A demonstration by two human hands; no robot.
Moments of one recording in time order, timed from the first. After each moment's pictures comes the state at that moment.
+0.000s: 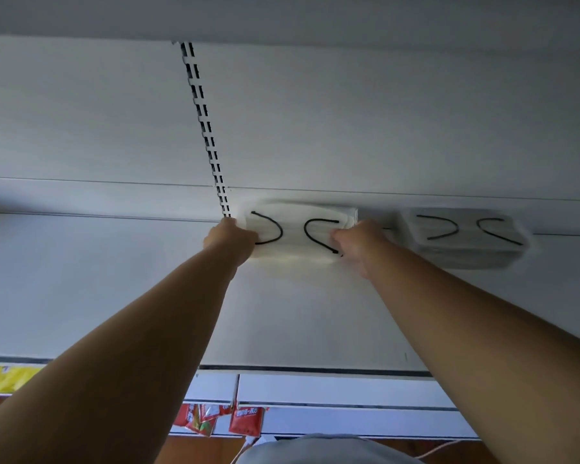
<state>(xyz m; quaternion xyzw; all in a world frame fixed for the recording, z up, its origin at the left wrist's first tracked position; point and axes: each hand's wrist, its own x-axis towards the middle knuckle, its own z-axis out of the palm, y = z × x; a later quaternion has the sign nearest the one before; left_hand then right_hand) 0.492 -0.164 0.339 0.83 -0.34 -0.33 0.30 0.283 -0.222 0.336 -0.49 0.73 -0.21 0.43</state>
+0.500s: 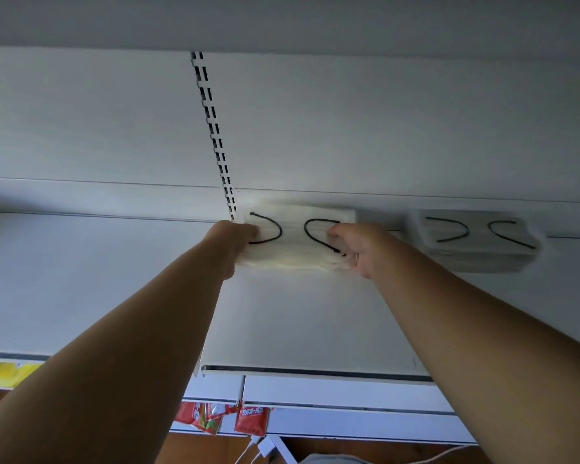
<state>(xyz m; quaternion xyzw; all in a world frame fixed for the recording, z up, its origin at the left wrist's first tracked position) 0.505 -0.160 0.349 0.76 -0.21 -0.47 0.39 0.293 -0.224 0.333 -0.37 0.66 -0.27 0.60</state>
